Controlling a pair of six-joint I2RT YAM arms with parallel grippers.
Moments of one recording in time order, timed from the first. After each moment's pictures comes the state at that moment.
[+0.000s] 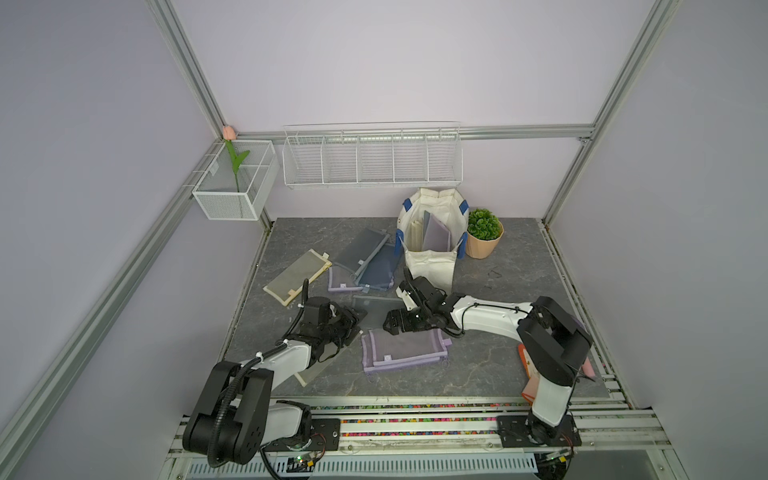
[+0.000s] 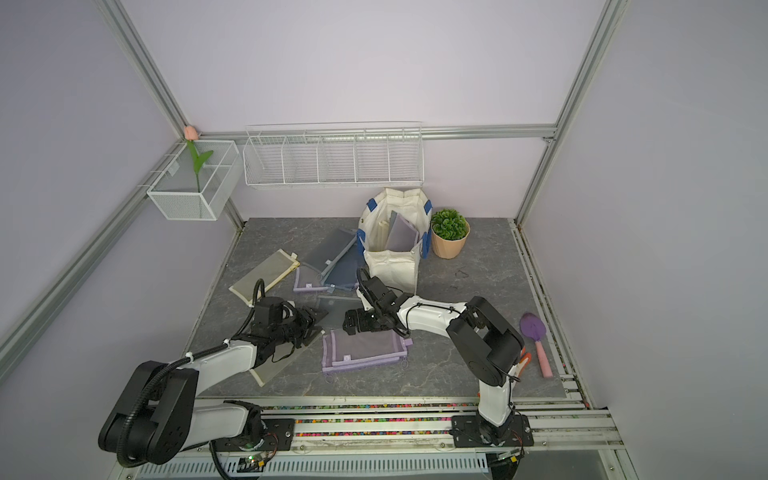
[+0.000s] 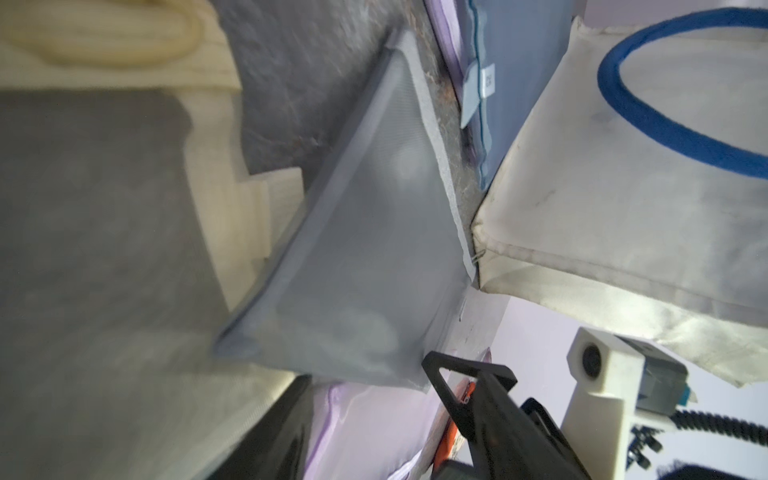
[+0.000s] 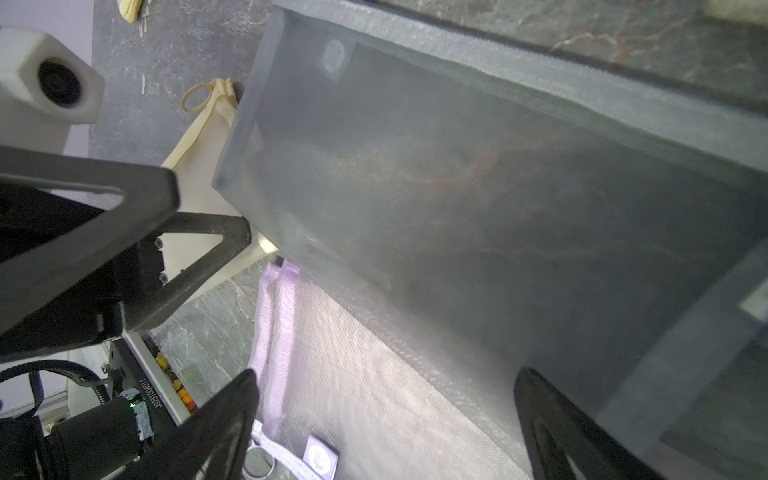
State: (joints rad) left arm -0.27 1.33 0.38 0.24 0.49 -1.23; right arm 0.84 1.85 1.12 -0.24 -0.28 0.62
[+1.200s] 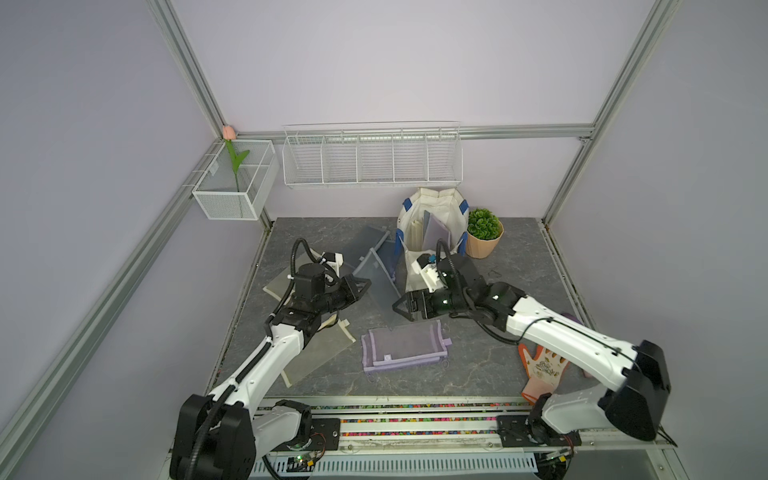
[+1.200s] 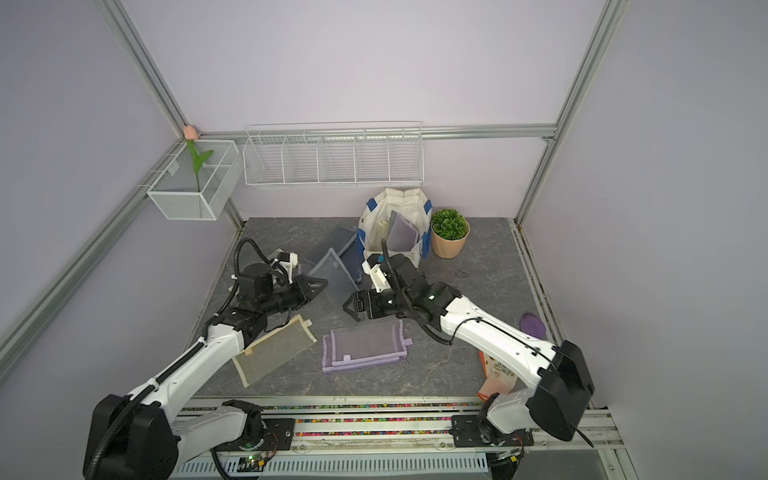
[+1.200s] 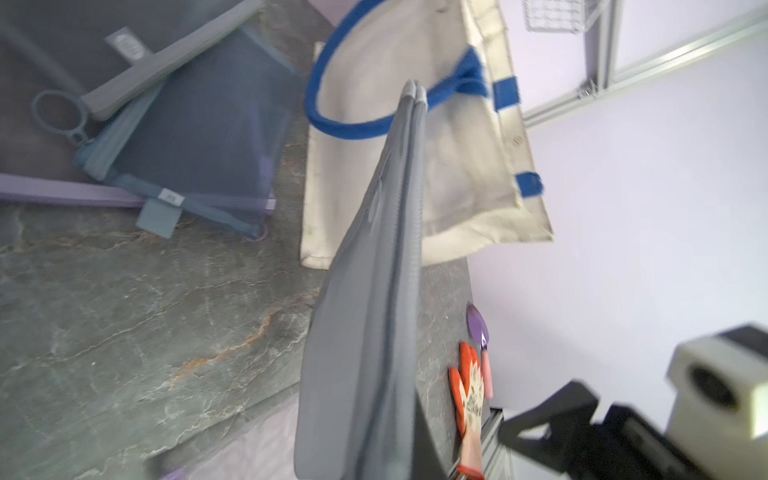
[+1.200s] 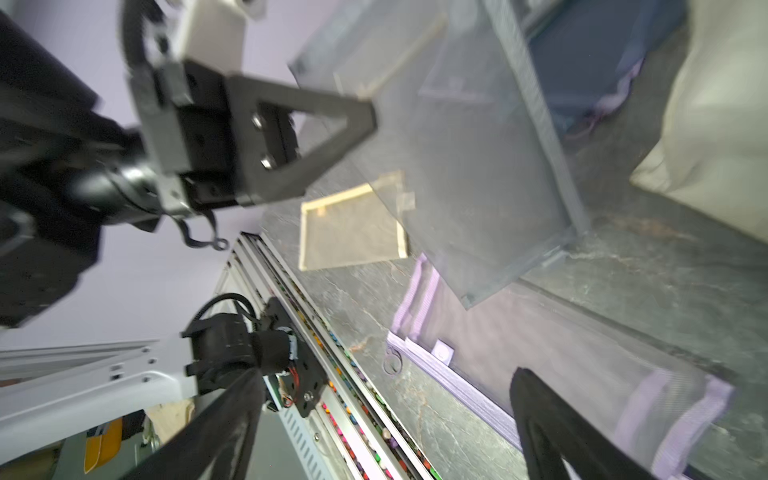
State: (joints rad) left arm -0.30 1.12 0.72 -0.03 0.59 -0.77; right arm 0.81 1.36 1.21 -0.49 -0.33 0.57
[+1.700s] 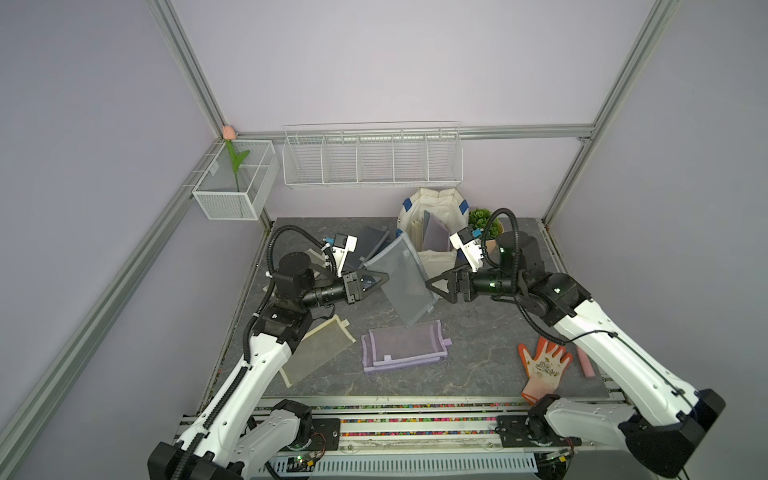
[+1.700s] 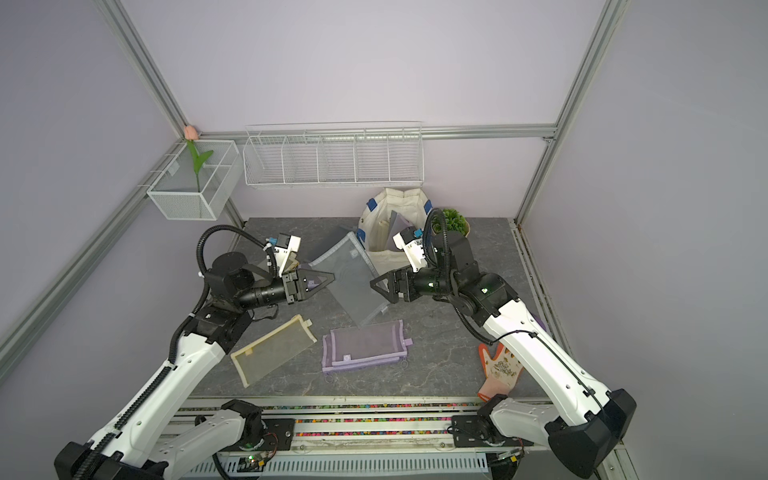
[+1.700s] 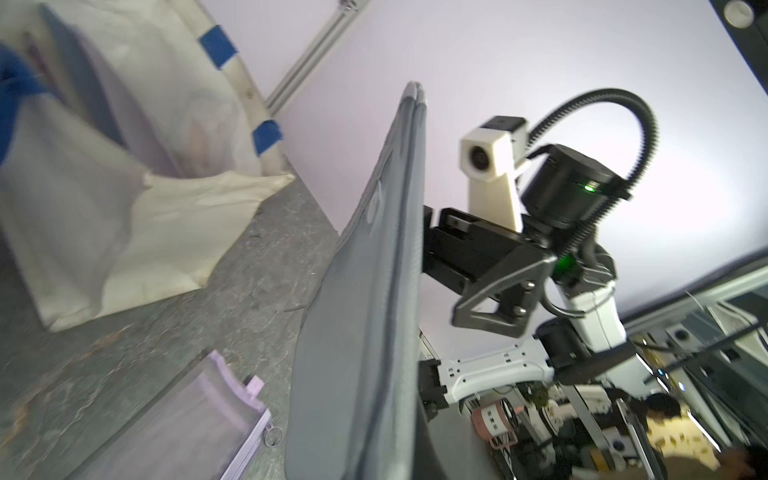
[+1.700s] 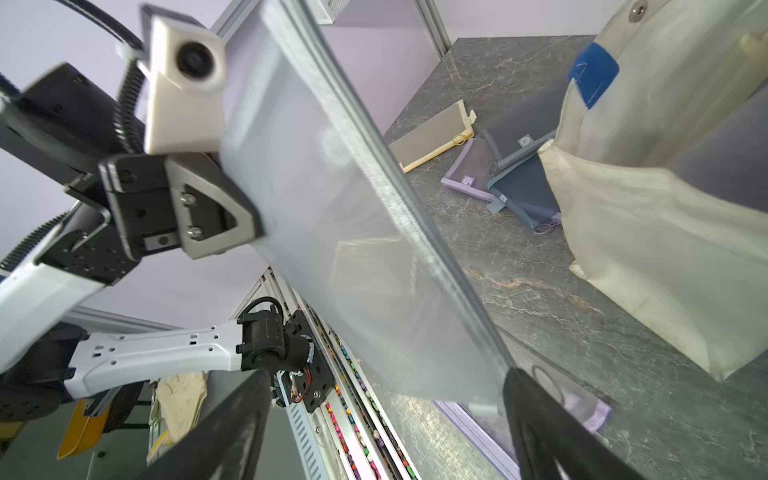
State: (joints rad) left arm -0.38 1.01 0.95 -0.04 0.98 -0.73; right arm 0.60 1.21 1.29 -0.61 -0.55 0.35
